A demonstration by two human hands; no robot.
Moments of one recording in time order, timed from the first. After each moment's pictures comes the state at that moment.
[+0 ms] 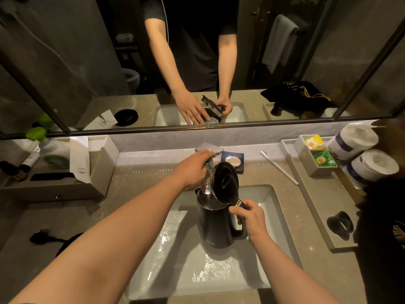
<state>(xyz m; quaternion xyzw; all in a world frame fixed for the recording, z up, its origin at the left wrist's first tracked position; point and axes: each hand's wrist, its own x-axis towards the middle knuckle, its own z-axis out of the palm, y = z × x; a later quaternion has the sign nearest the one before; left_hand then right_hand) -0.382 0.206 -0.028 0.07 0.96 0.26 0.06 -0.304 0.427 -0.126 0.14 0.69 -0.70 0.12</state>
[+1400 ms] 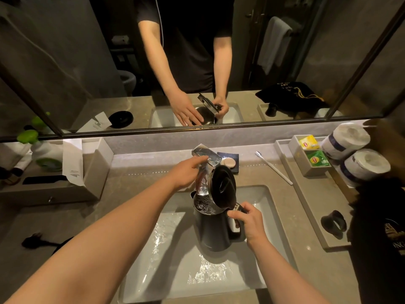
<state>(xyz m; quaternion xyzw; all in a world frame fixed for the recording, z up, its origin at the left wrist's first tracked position) -0.373 0.204 -0.019 0.02 0.92 0.38 0.11 -0.299 0.436 -0.123 0.12 0.68 -0.72 0.12</state>
